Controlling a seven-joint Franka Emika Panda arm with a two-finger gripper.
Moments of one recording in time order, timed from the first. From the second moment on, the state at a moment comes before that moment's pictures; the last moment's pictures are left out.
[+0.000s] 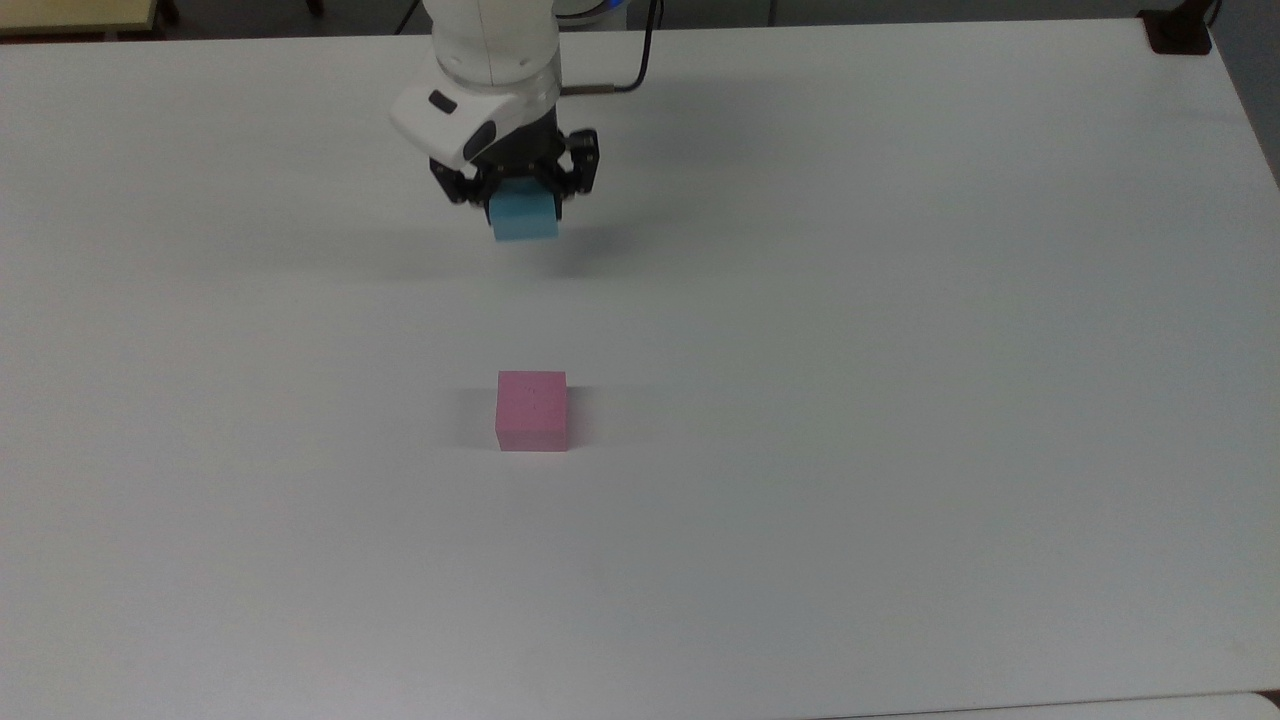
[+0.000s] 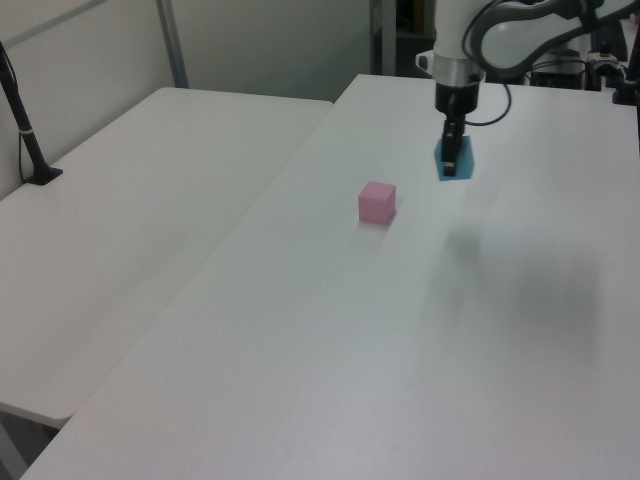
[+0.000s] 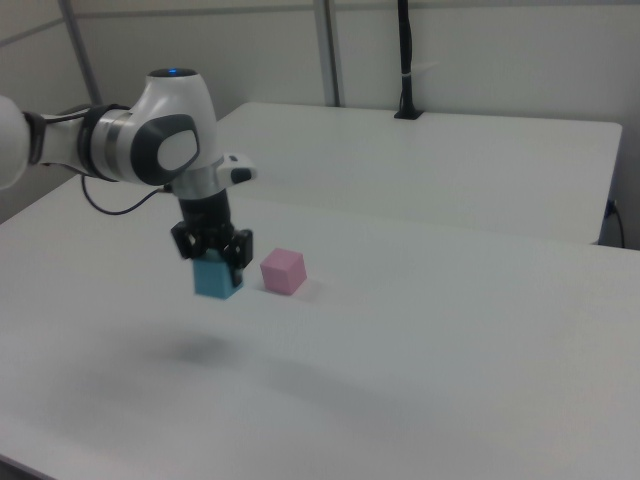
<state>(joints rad) 0.09 0.09 -0.08 -1.94 -0.02 2.02 -0.12</state>
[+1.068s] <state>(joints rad) 0.09 0.16 -0.08 -2.08 -0.02 1.92 -0.18</state>
